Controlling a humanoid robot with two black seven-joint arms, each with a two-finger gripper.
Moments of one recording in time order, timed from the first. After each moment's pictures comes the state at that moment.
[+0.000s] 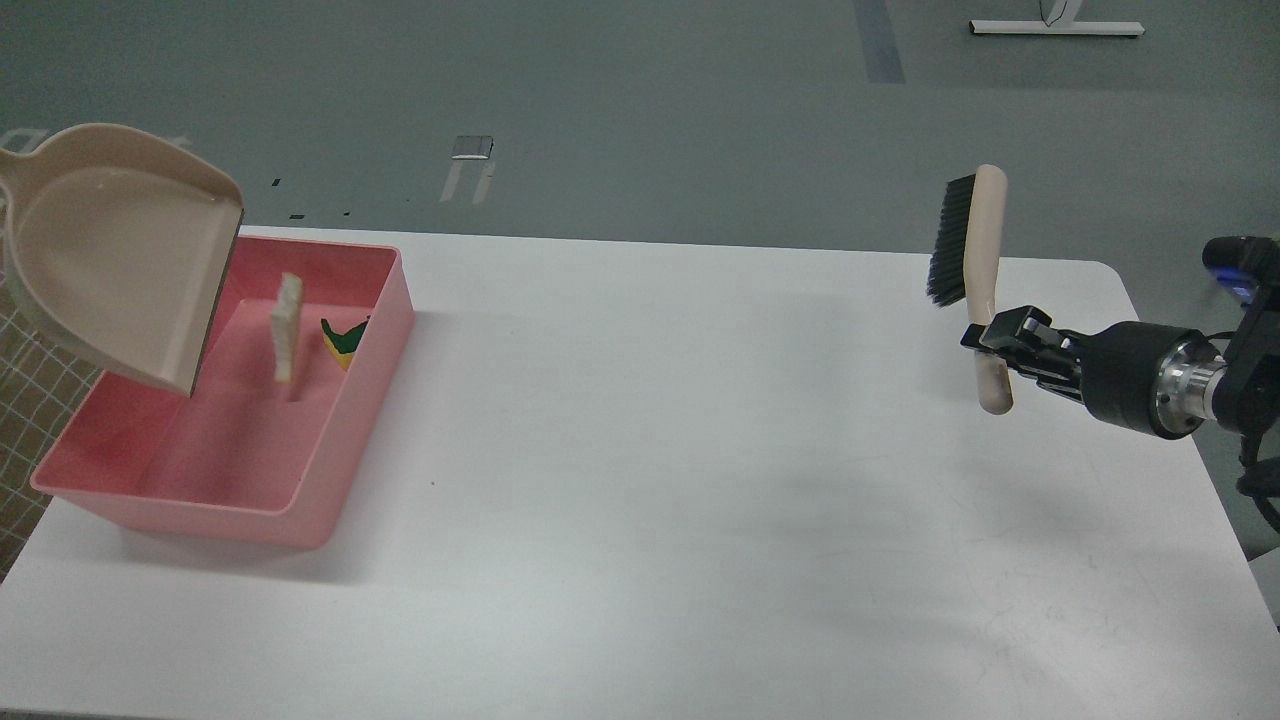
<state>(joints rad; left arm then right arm) -0.28 1.40 -0.95 -1.15 1.00 -0.09 -0.49 0.46 -0.78 1.00 1.57 -1.07 0.49 -0.42</state>
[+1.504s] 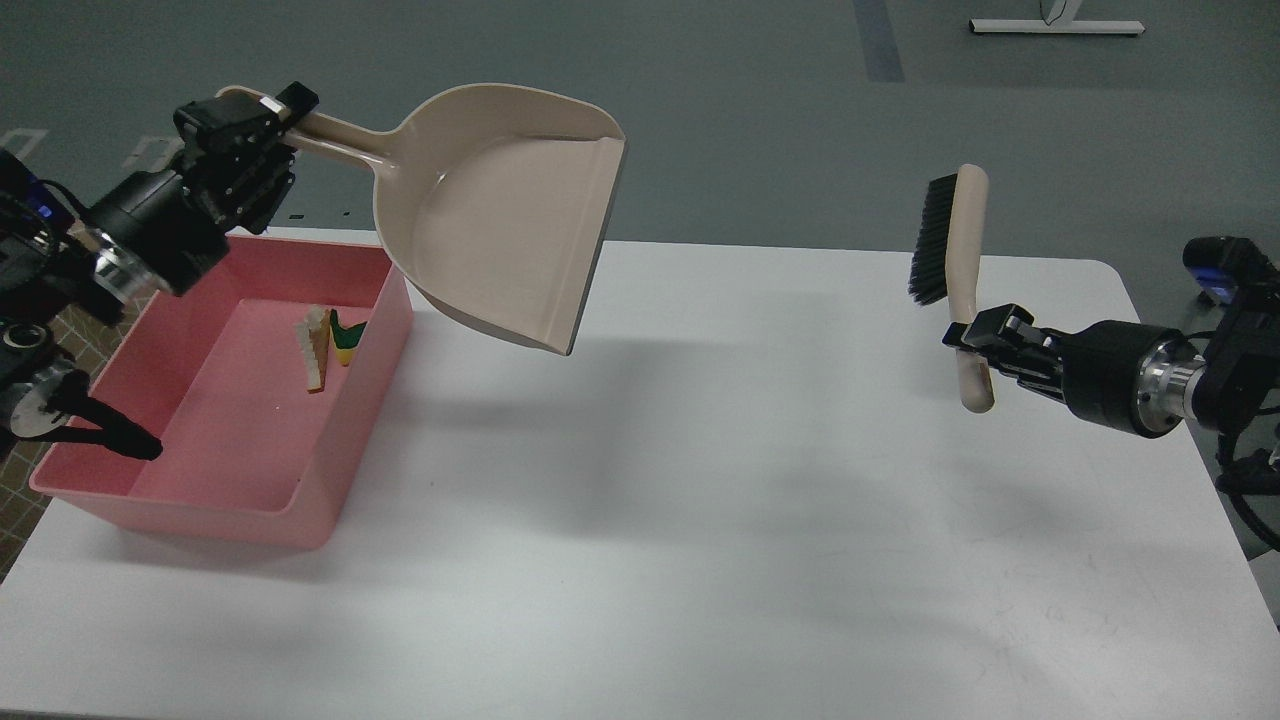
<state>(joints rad) -0.49 0.78 -0.91 -1.20 0.78 -0.26 -0.49 0.46 -0.74 1.00 1.56 -1.07 0.49 -0.42</state>
